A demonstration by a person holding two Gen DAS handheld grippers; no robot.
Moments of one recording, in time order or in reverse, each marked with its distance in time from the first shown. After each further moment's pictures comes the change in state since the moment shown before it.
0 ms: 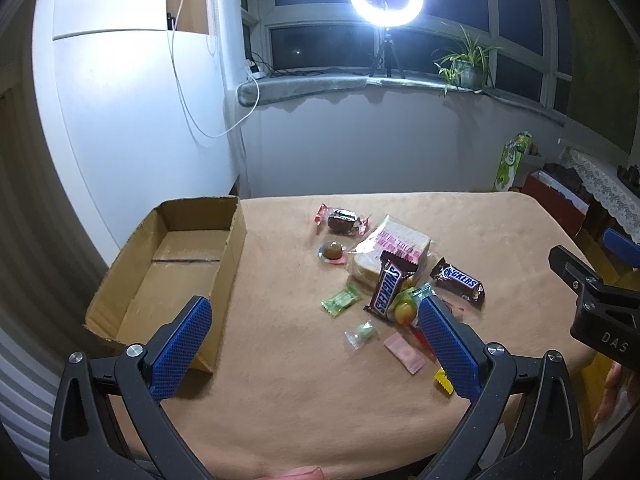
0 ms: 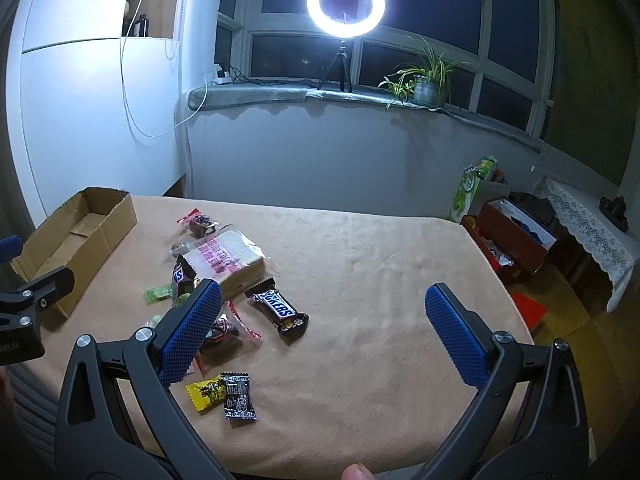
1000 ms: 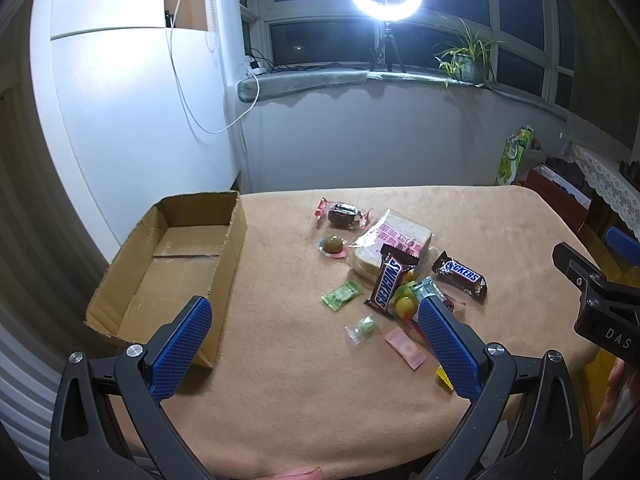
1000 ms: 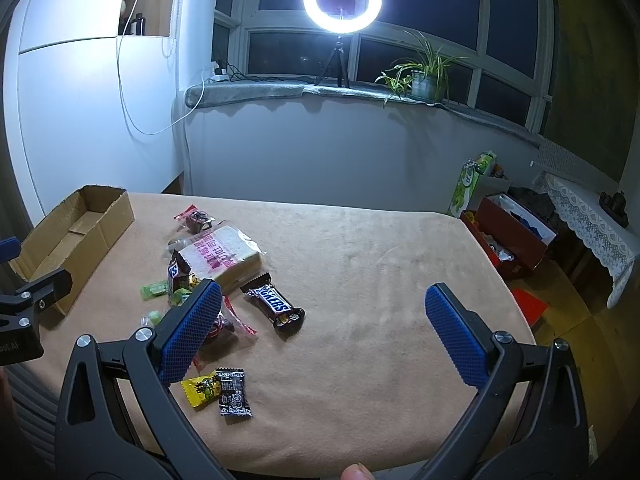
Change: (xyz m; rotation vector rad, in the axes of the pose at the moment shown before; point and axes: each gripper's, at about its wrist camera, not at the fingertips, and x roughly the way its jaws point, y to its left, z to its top) left arm 0.002 -0.002 -0.002 0.009 0.014 0.006; right arm 0.003 -0.002 -0.003 0.008 0.006 -0.004
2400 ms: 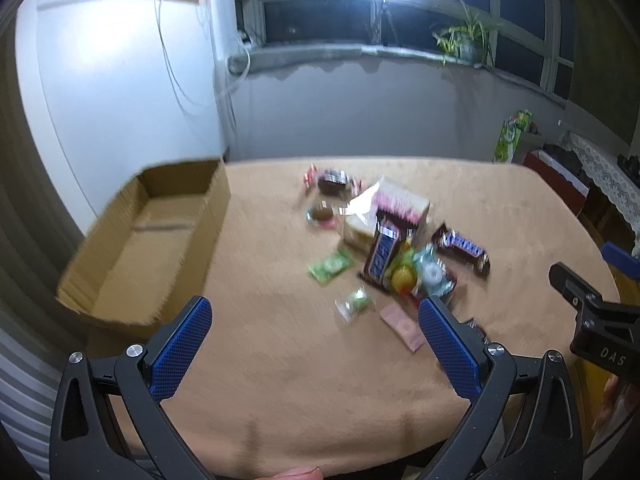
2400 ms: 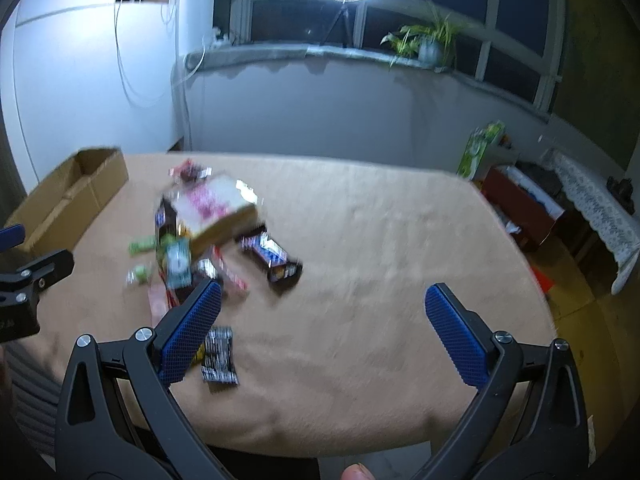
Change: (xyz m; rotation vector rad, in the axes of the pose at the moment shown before) left arm 0.033 -0.004 -0.024 -0.013 0.089 -0.040; right arm 0.032 -0.005 -0.042 -0.008 0.159 0.035
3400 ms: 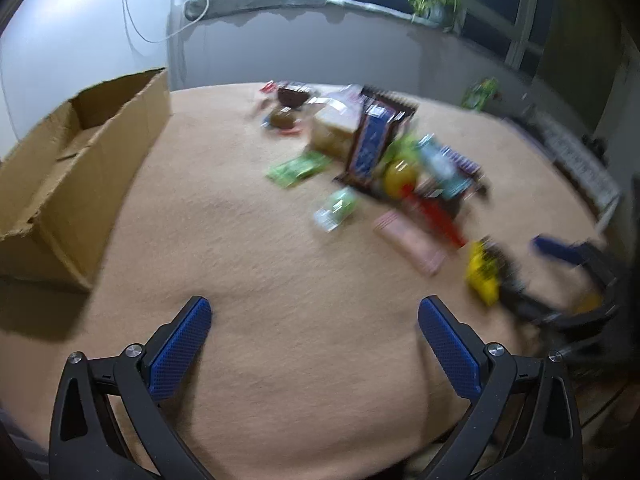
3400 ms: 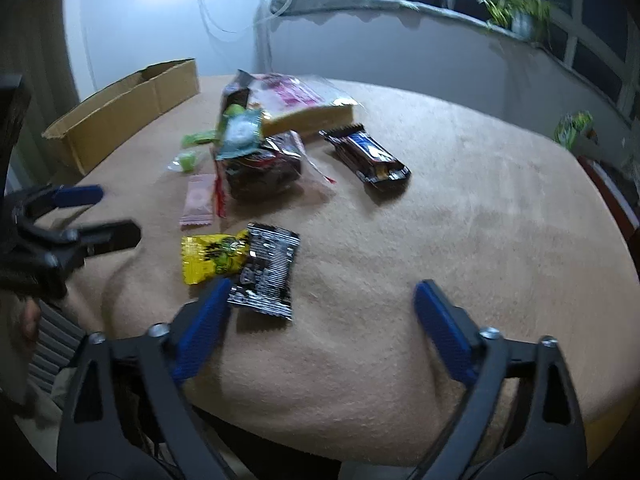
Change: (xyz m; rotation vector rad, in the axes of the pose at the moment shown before) left arm 0.055 0.011 -0.057 -0.007 0.087 -0.240; right arm 0.052 0.041 -0.058 -0.192 0.040 0.258
